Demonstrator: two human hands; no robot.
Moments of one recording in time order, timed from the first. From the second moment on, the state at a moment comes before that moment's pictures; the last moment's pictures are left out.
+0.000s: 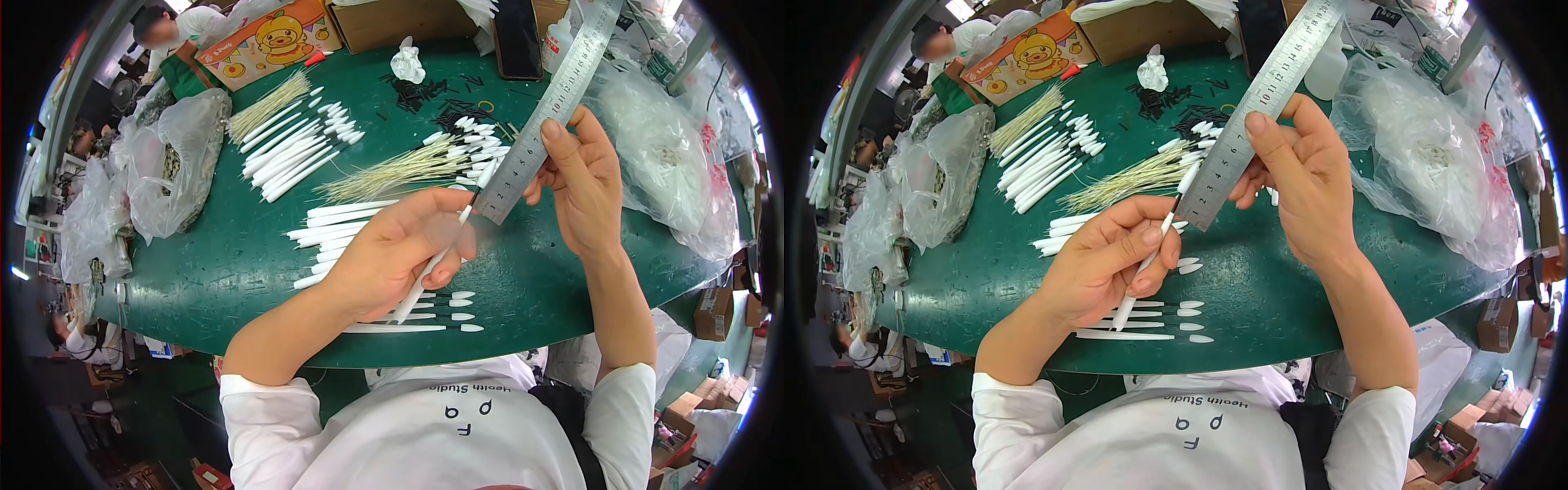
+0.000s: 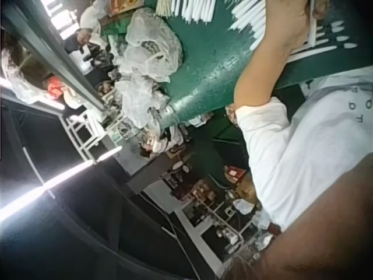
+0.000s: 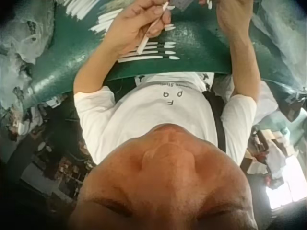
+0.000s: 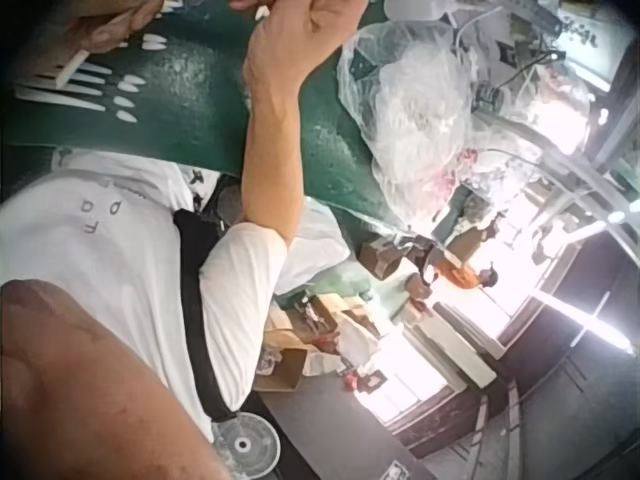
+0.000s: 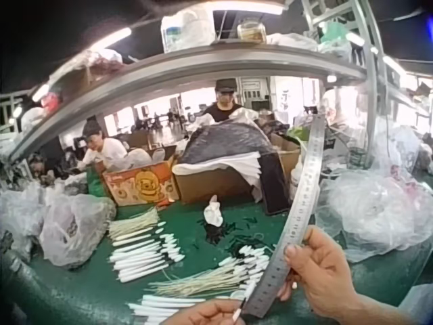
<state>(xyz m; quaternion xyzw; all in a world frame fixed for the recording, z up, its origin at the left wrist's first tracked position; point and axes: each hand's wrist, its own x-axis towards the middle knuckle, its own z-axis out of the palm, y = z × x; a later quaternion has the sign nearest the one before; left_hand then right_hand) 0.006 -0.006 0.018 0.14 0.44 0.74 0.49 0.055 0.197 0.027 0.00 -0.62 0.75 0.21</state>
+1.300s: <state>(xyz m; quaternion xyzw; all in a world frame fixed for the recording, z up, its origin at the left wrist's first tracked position) 0.001 -0.006 0.023 0.17 0.46 0.74 0.47 0.071 0.229 0.036 -0.05 -0.66 0.71 0.24</state>
